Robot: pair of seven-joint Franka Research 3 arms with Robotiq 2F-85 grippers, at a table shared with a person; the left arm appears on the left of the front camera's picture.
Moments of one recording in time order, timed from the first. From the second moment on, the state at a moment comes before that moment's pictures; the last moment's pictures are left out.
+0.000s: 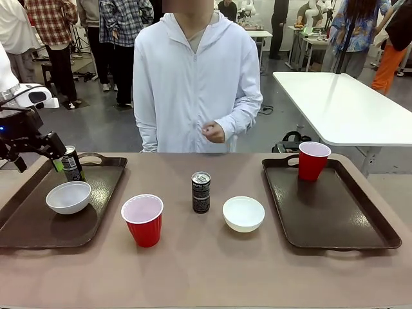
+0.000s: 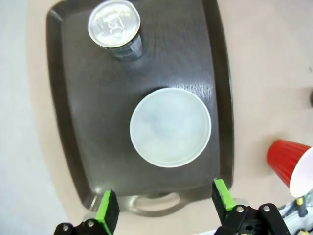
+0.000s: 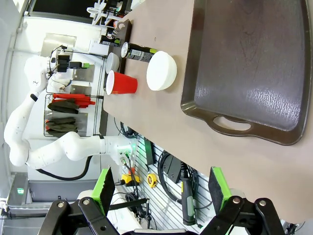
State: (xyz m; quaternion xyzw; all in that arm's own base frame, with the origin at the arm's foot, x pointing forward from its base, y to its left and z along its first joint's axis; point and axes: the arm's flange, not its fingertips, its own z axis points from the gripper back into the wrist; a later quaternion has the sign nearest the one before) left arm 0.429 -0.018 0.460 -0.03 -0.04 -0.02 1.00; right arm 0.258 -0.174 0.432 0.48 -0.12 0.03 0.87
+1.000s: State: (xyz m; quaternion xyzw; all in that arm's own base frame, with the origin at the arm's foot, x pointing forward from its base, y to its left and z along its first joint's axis) left arm 0.392 0.020 0.481 -0.22 0.00 -0.13 0.97; right arm 0.248 -0.152 0.483 0.41 -0.13 0.01 0.90
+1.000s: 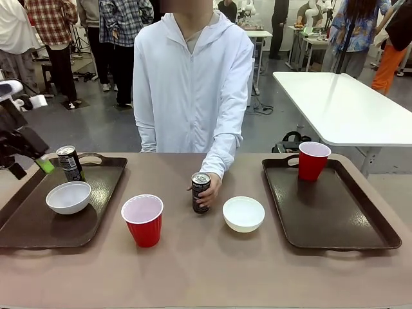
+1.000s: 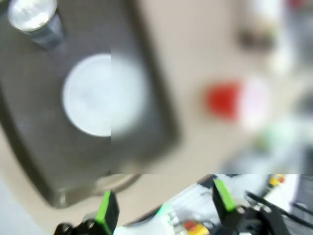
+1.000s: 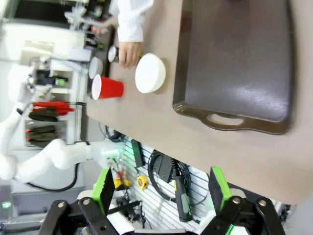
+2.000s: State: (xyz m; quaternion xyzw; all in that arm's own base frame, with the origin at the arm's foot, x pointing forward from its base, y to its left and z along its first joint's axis) left arm 0.354 0.179 0.511 -0.52 -0.15 -0.12 0.83; right arm 0.327 0.103 0.545 0.16 -0.08 -0.02 0.98
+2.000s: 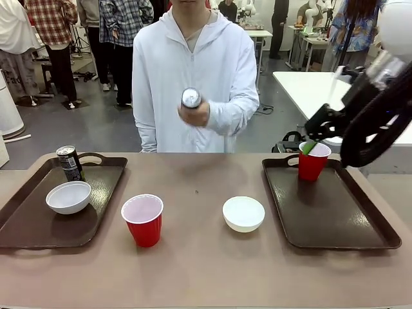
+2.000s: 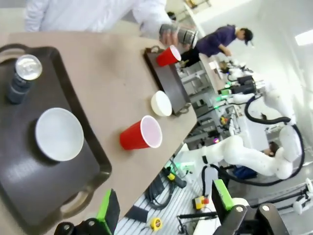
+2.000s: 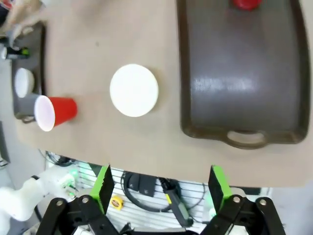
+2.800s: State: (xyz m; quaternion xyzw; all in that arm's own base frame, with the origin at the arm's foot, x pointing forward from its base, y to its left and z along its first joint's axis) left arm 0.375 0.197 0.500 -0.50 -0.11 -0.04 0.86; right arm 0.330 0.101 0.548 0.17 -0.08 -0.01 0.98
